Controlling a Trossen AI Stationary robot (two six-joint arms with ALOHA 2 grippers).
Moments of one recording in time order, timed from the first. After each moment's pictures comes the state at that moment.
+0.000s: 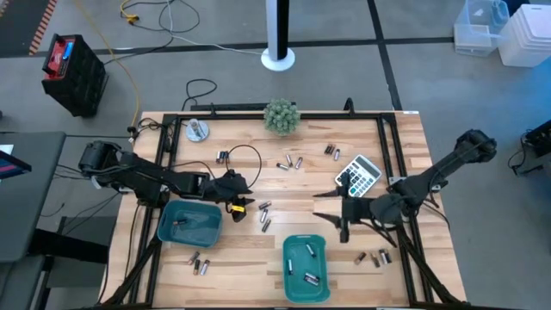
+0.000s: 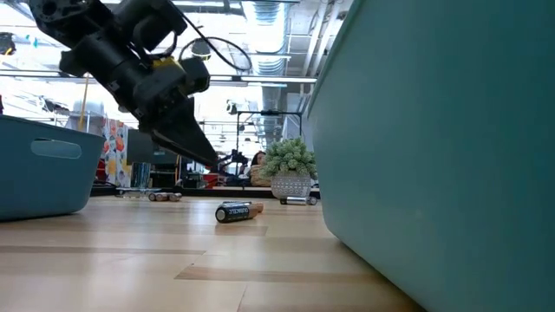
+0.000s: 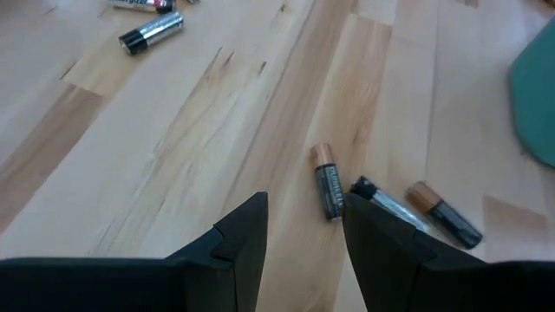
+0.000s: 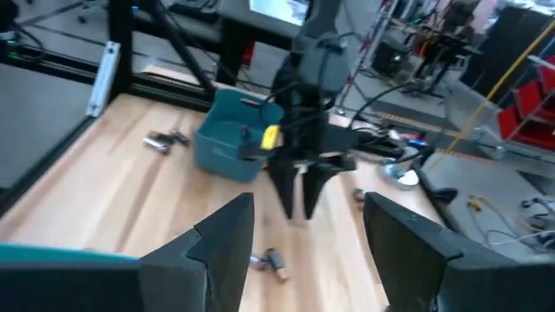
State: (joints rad) left arm -0.09 1.42 0.57 0.17 -0.24 -0.36; right arm 0.56 1.13 0.83 0.01 0.68 -0.12
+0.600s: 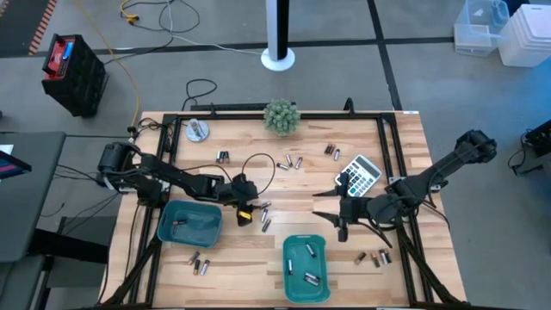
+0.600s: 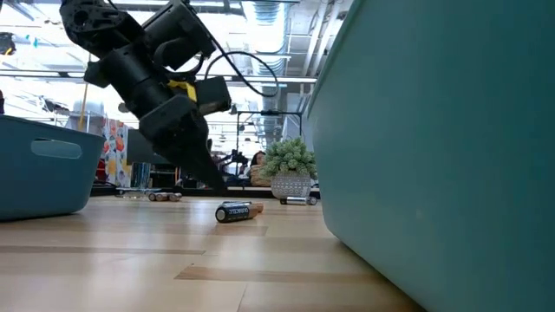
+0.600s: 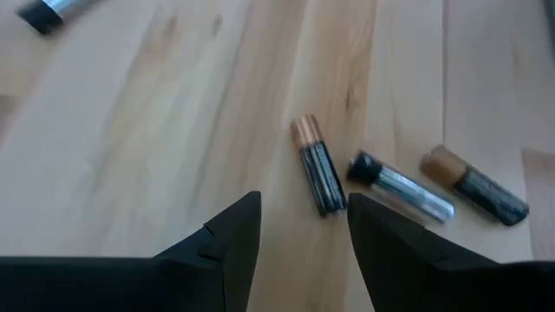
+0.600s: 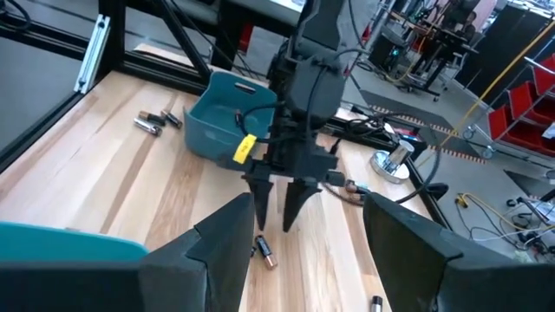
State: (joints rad) left arm -0.09 1.61 0.68 0.13 -0.17 -0.22; right arm 0.54 1.13 0.83 -0.02 0.68 -0.14
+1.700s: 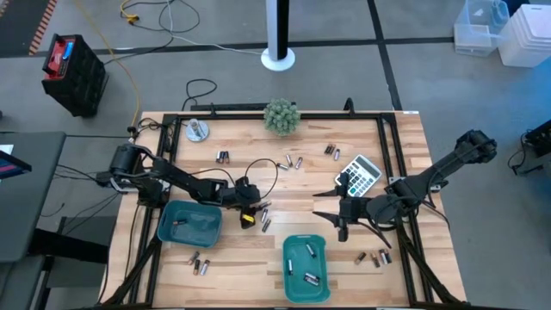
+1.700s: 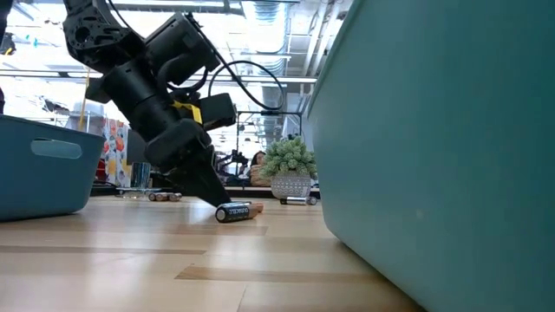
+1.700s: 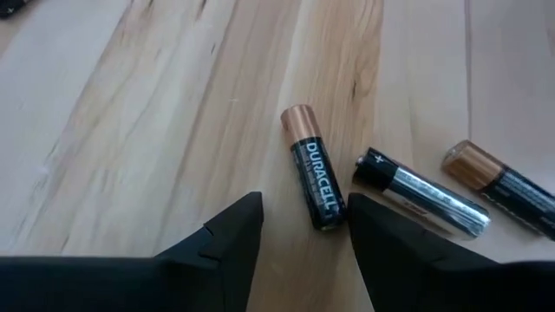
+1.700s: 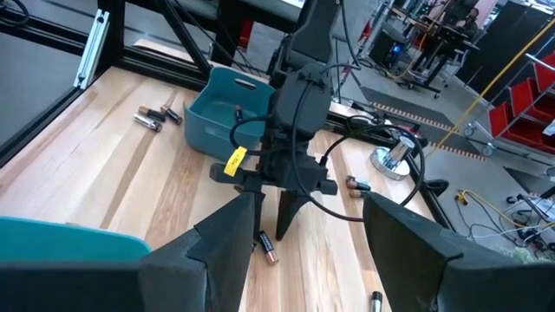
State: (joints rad) left arm -0.10 1.72 0.68 0.24 -0.21 -0.22; right arm 0.54 1.13 0.83 -0.04 0.68 -0.13
